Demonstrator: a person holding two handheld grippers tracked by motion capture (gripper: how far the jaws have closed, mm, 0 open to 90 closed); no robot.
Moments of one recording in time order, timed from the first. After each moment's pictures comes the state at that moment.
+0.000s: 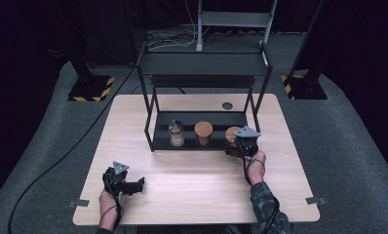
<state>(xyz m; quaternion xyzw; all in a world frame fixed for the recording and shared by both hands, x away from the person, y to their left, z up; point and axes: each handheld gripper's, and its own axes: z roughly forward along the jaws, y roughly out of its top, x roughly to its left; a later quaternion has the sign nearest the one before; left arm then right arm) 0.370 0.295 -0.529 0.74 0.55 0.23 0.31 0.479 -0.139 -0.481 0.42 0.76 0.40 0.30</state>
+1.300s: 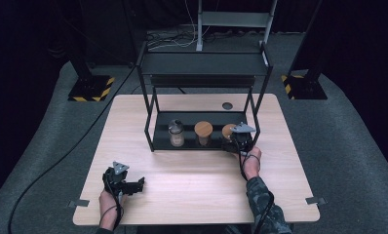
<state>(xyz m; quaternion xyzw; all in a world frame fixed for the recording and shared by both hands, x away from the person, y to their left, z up) 0.370 0.295 -0.529 0.74 0.55 0.23 0.31 0.500 -0.130 -0.489 0.43 0.76 0.39 0.28</state>
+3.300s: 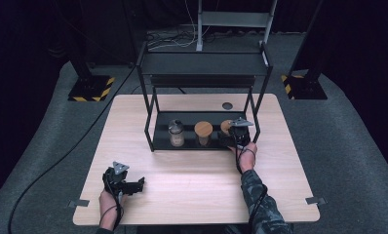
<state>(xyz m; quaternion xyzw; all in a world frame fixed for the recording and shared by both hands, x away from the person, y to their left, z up) 0.370 0.295 -0.529 0.74 0.55 0.23 0.31 0.530 -0.126 -0.498 0.47 0.75 0.40 0.26</state>
